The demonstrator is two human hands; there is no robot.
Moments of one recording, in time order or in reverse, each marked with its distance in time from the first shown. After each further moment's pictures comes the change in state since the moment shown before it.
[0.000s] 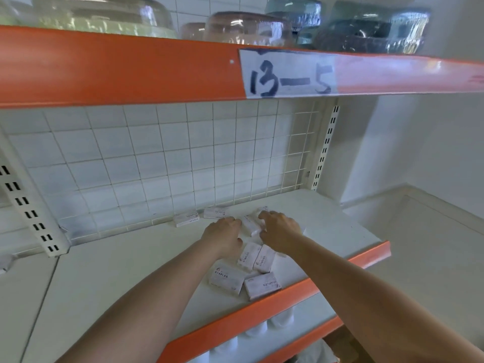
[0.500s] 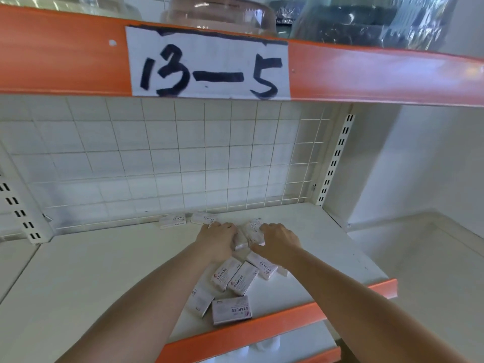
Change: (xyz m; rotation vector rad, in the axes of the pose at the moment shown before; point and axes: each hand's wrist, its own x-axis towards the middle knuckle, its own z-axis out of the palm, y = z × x) left_hand 0.054 0.022 0.019 0.070 -0.059 -0.120; right_hand 0.045 0.058 0.010 -0.049 -0.082 -0.121
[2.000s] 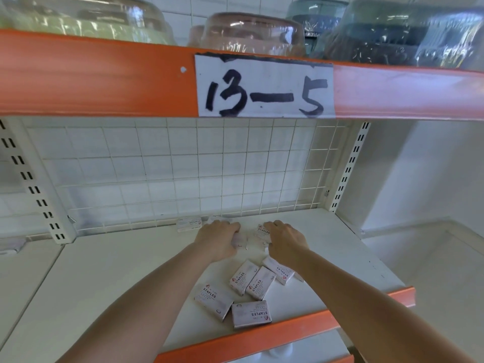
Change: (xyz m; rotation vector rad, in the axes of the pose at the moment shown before) left_hand -0.018 -0.034 -0.015 -0.002 0.163 0.016; right_hand 0.004 -0.023 -0.005 -0.018 0.084 -0.057
